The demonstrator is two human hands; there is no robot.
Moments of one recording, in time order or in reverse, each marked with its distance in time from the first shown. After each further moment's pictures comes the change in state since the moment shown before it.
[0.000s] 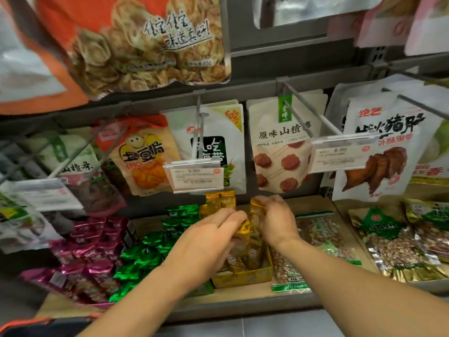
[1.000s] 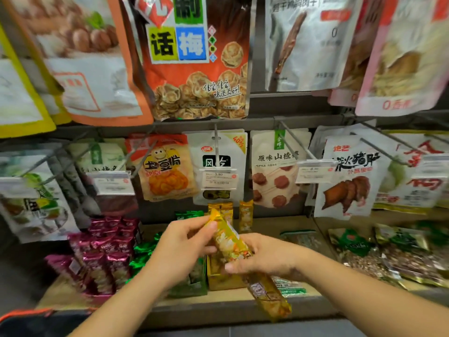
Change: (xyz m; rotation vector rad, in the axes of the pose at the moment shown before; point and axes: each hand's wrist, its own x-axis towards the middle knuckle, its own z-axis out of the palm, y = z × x) left_hand -0.055 0.025 -0.059 -1.059 0.174 -0.533; right_hand -0.100 -0.084 -0.095 0.545 -0.866 -0.085
